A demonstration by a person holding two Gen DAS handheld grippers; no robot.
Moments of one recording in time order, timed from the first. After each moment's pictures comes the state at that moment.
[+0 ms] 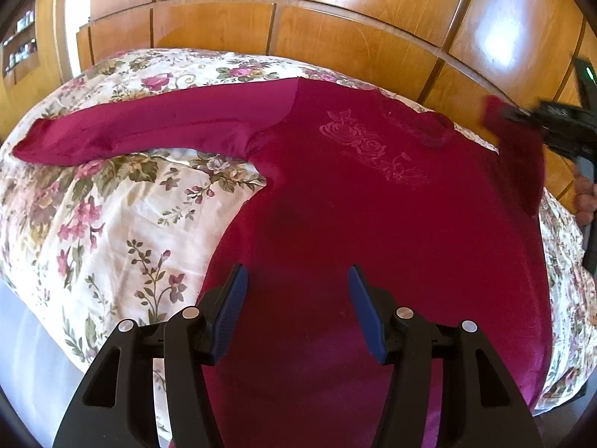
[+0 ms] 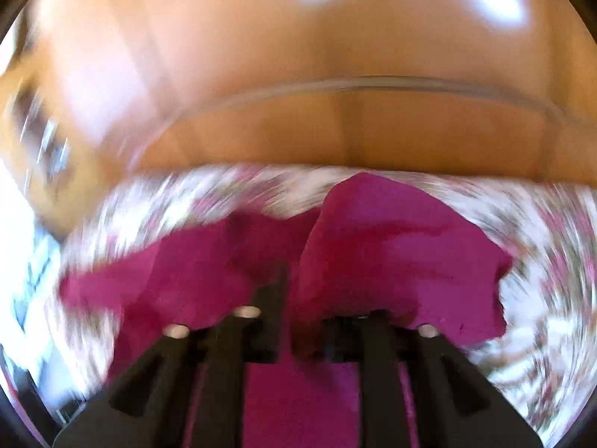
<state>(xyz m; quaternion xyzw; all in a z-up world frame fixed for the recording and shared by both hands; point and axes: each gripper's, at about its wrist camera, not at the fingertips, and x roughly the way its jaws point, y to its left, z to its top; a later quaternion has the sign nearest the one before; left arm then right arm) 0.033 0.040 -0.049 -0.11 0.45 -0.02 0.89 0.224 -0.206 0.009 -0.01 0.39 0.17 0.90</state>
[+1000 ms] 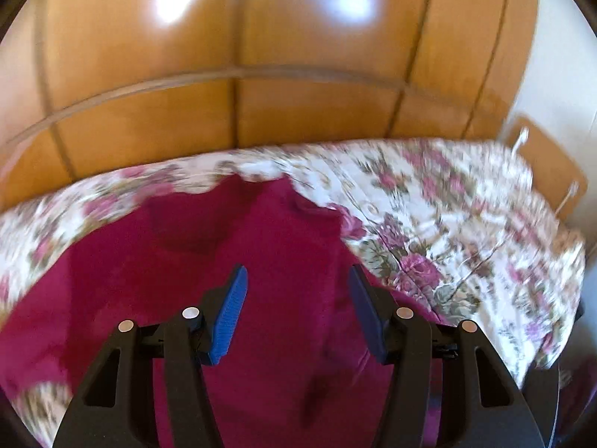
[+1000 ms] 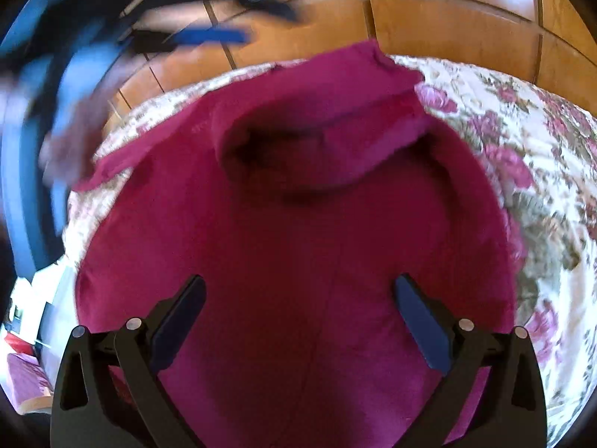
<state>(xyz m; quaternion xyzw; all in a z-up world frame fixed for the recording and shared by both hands) 0.168 -0.172 0.025 0.05 0.41 -0.26 0.88 0.054 -0.241 -0.100 0.05 0.45 0.16 0.88</state>
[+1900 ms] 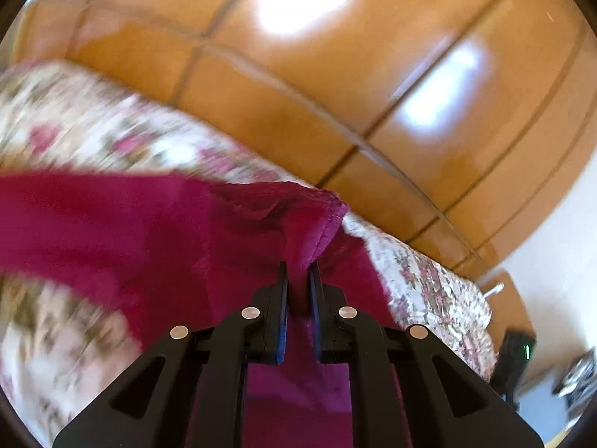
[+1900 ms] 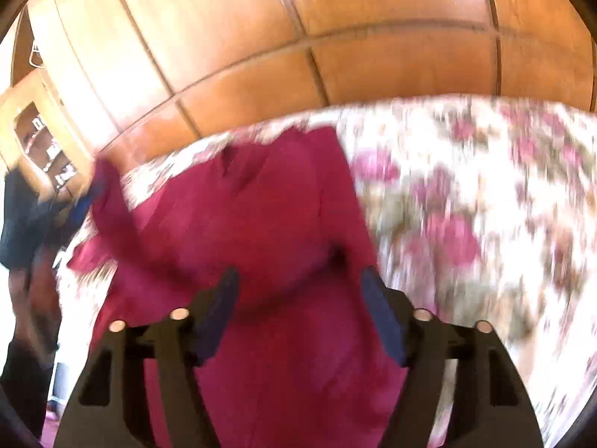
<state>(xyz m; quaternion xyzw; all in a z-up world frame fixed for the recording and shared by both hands) 0.137 0.071 0.003 -0.28 0.36 -0.18 0.87 0.116 -0.297 -0.034 0.12 0.39 0.12 0.91</state>
